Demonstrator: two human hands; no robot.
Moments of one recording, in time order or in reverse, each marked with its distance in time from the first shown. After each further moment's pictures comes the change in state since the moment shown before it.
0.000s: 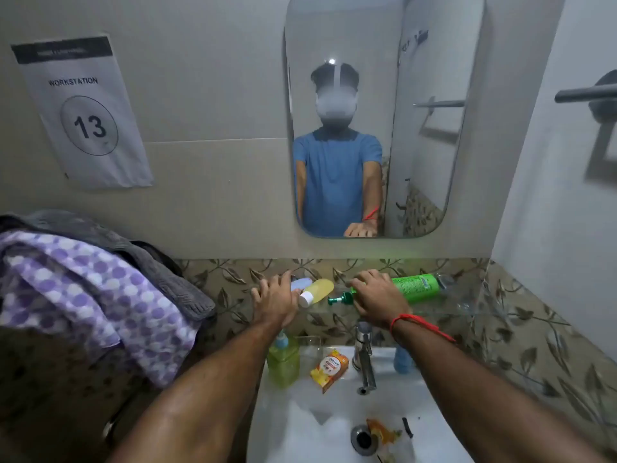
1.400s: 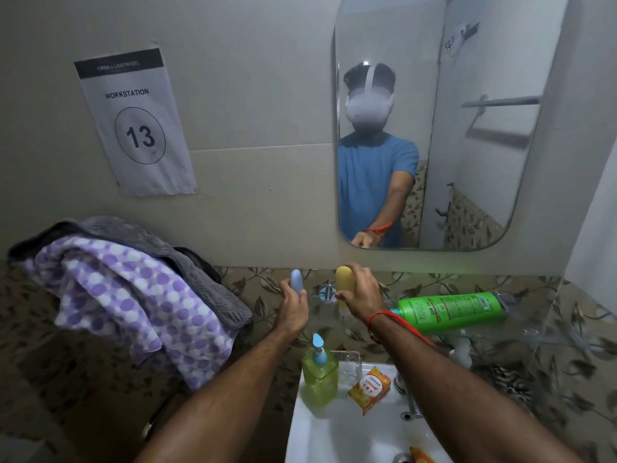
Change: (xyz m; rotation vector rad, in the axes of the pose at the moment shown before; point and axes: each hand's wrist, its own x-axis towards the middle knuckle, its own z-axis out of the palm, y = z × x) left_hand 0.025 -0.050 0.003 -0.829 0.094 -0.254; right_hand 0.082 -0.101 0.006 0.815 0.069 0.329
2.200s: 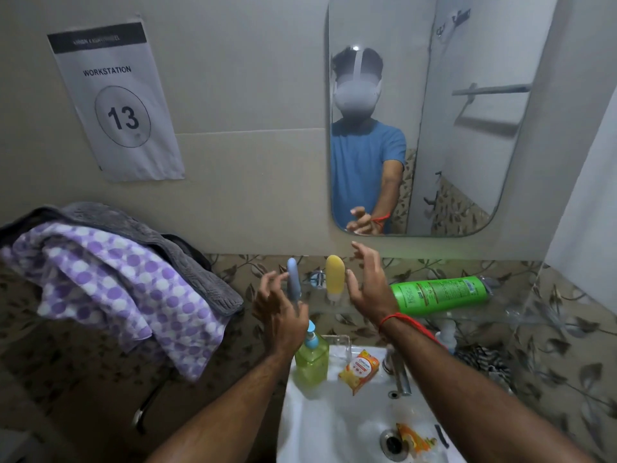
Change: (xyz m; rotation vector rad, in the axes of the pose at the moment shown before) left_hand -0.052 -0.036 0.010 0.226 0.464 0.496; right_hand -0.033 0.023 -0.018 0.099 0.267 -0.336
